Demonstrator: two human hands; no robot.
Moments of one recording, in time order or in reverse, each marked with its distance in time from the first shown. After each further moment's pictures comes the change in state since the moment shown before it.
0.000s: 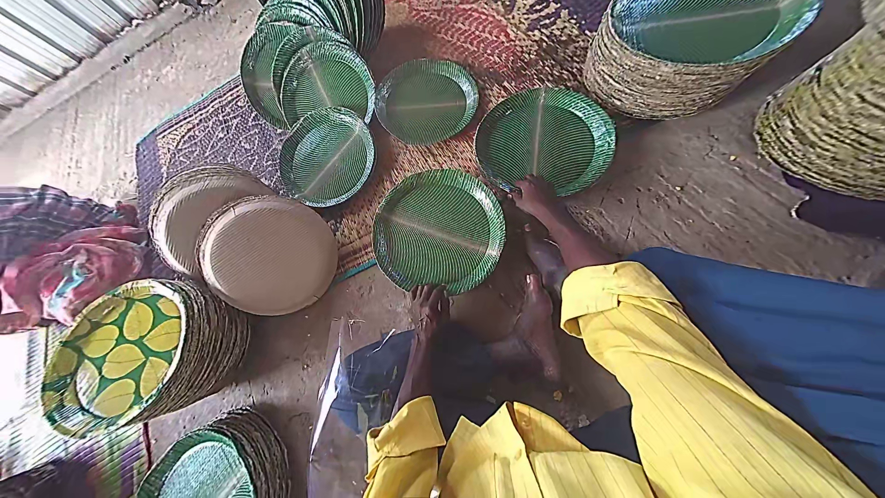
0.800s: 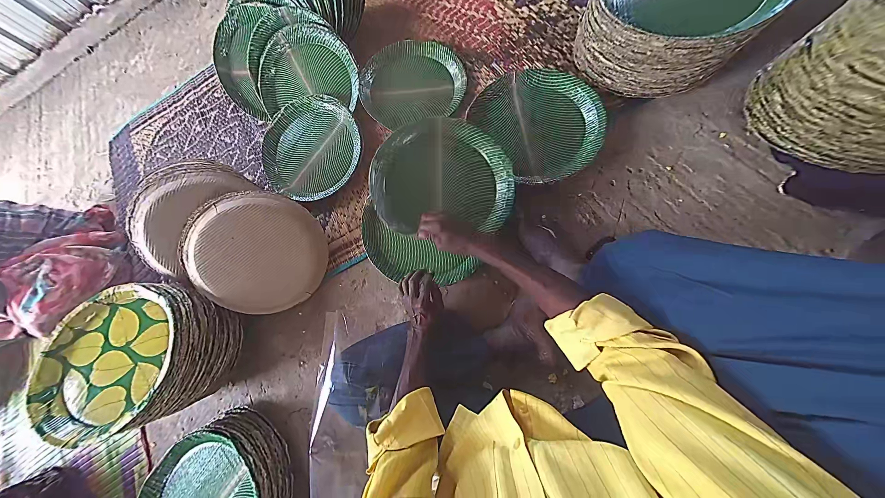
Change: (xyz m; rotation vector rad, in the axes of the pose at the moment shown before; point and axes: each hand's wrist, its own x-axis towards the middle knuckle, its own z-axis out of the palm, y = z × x) left_hand 0.003 0.010 -0.002 0.055 0.217 0.000; right_hand -0.087 -0.147 0.039 0.284 -0.027 -0.867
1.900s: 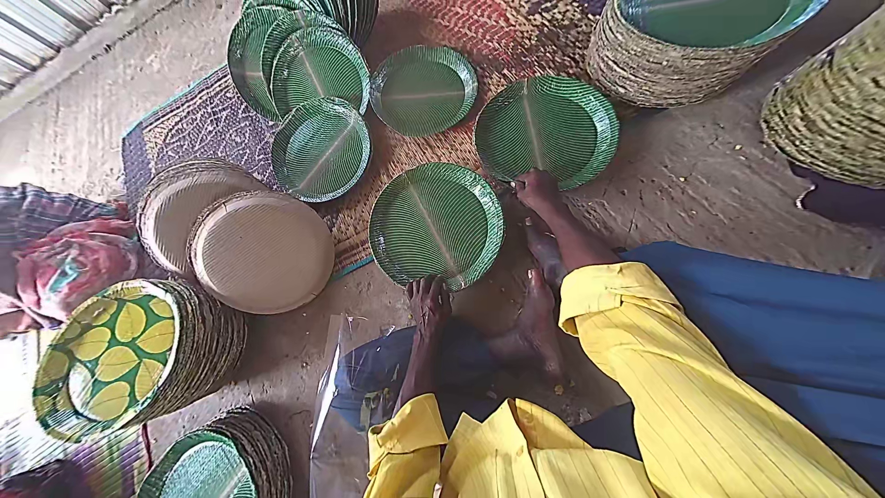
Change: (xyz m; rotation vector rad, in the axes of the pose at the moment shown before) left_hand -0.003 -0.007 0.007 0.092 -0.247 -0.074; right_hand -0.055 0.146 -0.078 -0.226 0.145 0.909
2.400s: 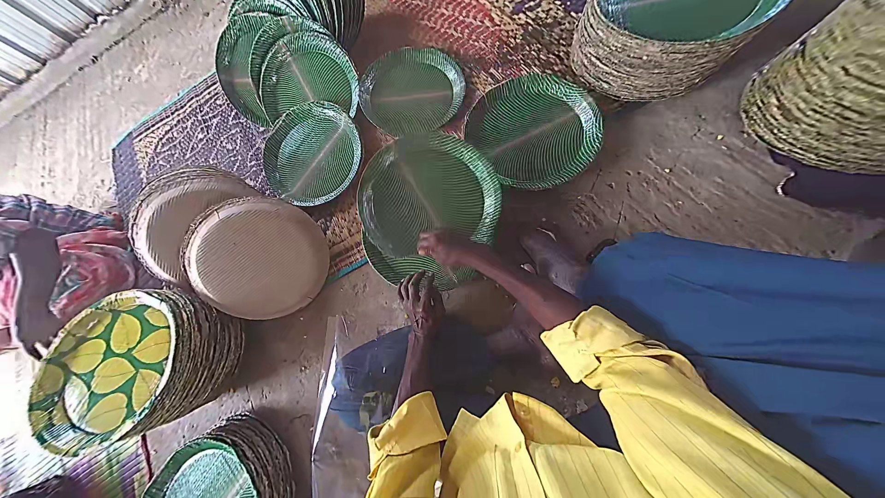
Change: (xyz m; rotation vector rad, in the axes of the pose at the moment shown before) left_hand 0.002 0.008 -0.010 -0.044 0.283 0.079; right_hand -0.111 -0.145 0.046 0.206 -0.293 -0.858
